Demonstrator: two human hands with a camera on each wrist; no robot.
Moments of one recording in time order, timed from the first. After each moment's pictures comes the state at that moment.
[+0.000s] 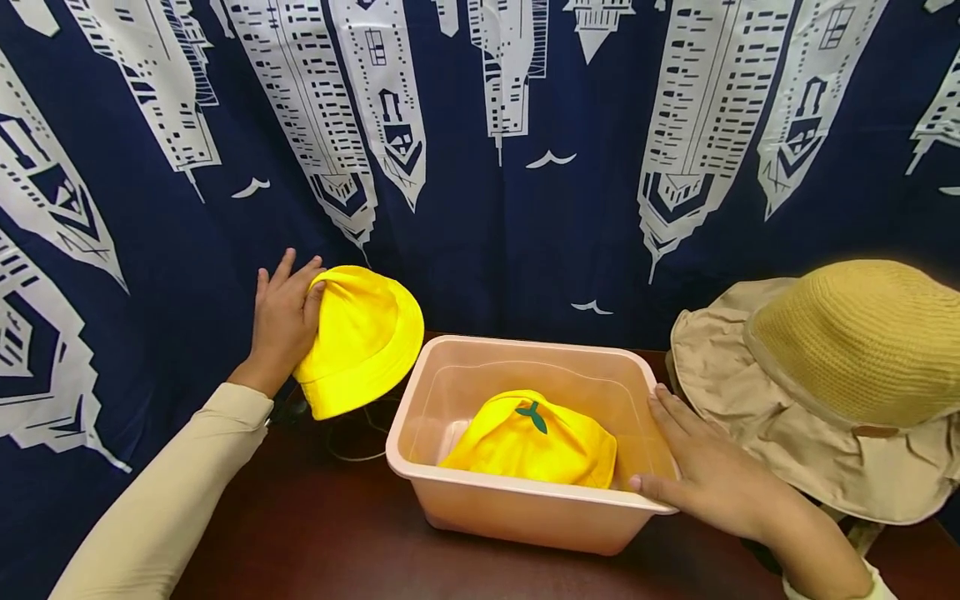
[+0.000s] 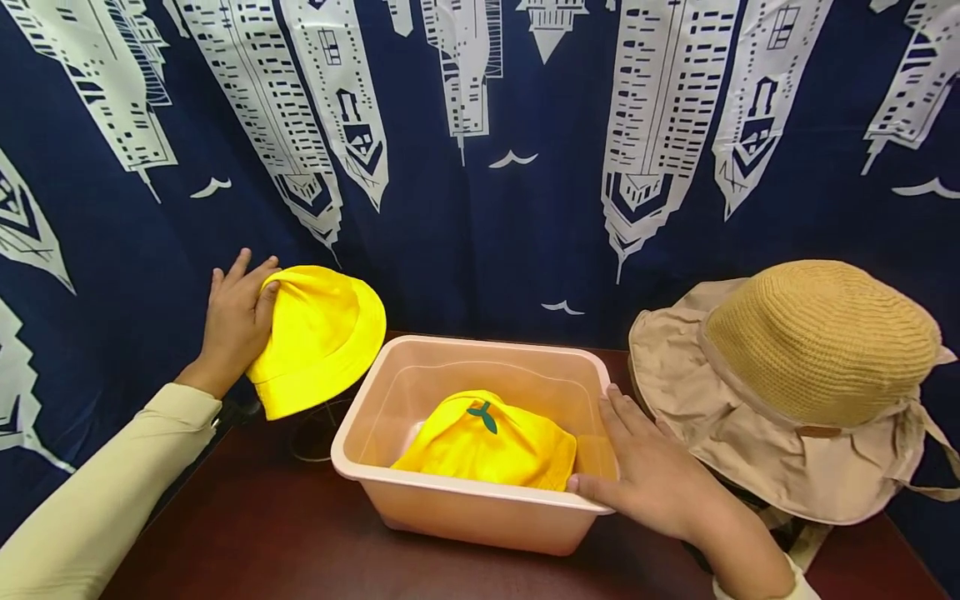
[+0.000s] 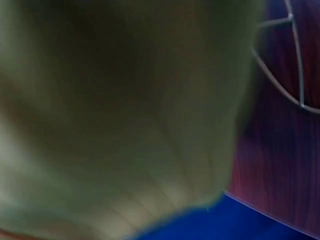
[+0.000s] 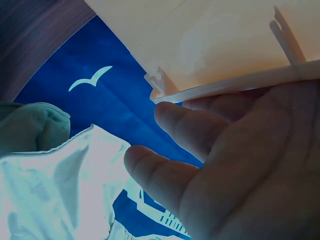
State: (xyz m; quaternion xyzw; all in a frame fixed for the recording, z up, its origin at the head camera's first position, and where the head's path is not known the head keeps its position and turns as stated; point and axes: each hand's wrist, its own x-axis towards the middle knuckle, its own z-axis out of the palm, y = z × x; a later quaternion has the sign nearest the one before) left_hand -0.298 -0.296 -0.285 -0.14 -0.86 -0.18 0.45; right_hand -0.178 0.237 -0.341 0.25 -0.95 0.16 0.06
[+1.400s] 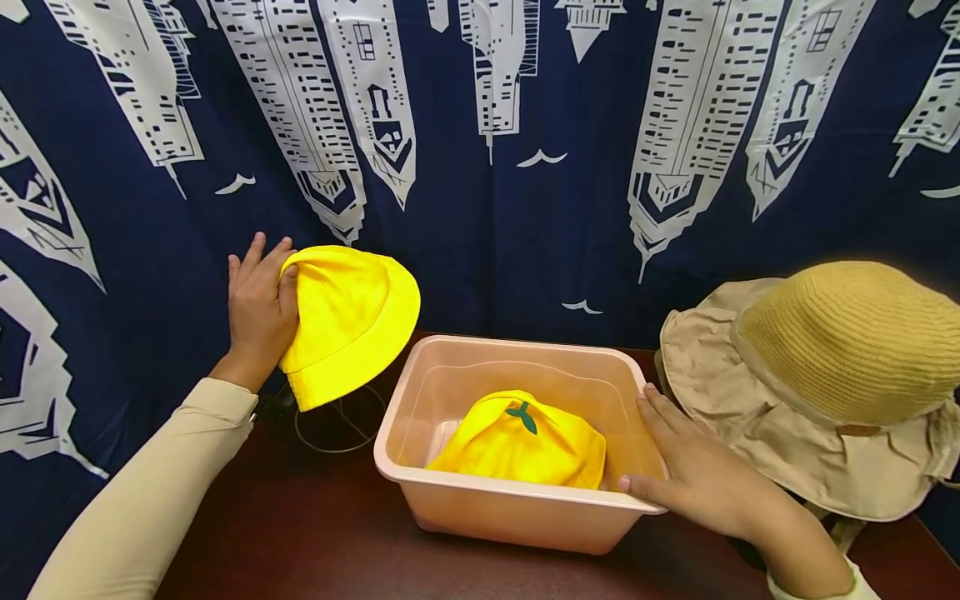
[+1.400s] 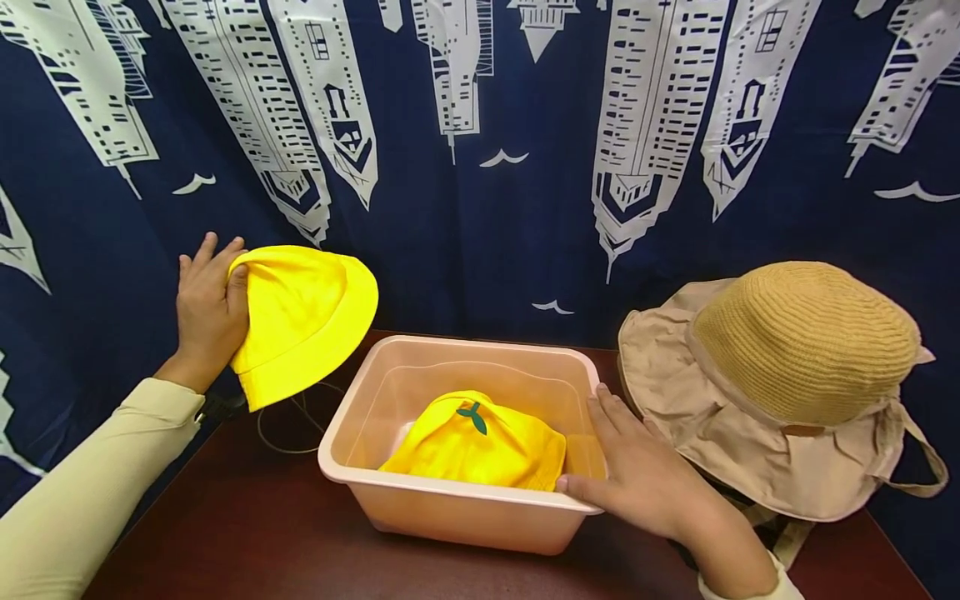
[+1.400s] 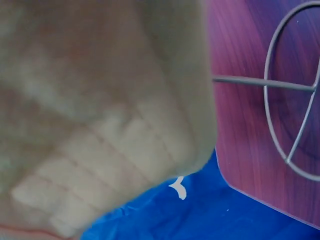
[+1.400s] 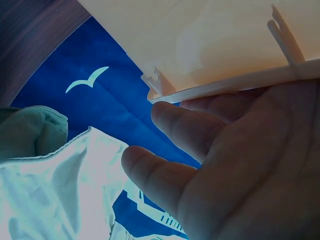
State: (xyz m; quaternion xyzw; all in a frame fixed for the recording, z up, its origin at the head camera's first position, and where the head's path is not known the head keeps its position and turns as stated) left_hand -0.298 -0.296 -0.280 -0.14 -0.81 -0.20 0.54; right_hand -0.176 0.235 -0.342 0.25 -0.95 0.17 0.06
